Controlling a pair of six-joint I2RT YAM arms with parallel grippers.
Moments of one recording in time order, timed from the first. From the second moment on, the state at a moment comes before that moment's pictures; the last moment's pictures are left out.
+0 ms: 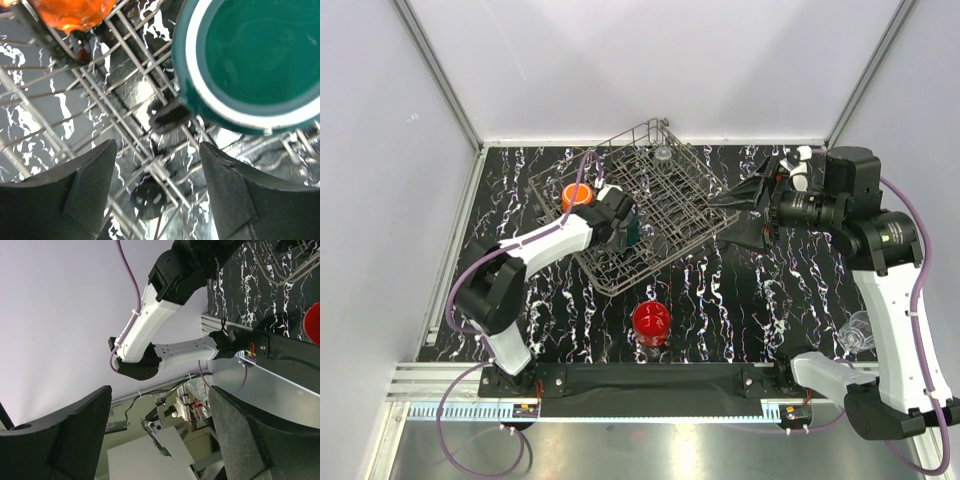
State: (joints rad) left arm -0.62 1.74 1.21 -0.59 -0.43 -0.44; right arm 0.24 1.10 1.62 -1.03 -0.81 1.17
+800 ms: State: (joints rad) left arm -0.57 0.99 1.14 -0.73 0.02 -0.54; right arm 0.24 0.95 1.34 -0.99 -0.67 1.26
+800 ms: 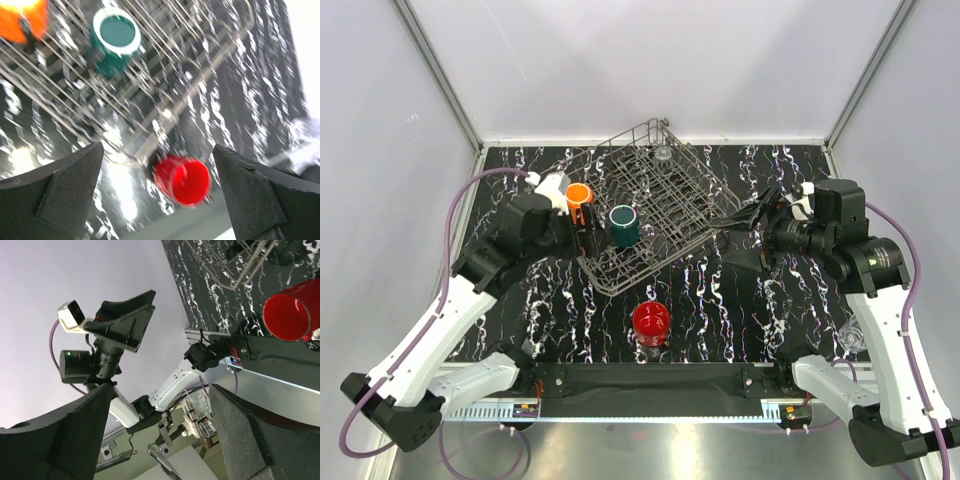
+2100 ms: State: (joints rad) left arm -0.57 0.55 1.21 -1.20 0.14 -0.64; right arm 0.90 1.60 1.54 -1.17 -0.17 0.98
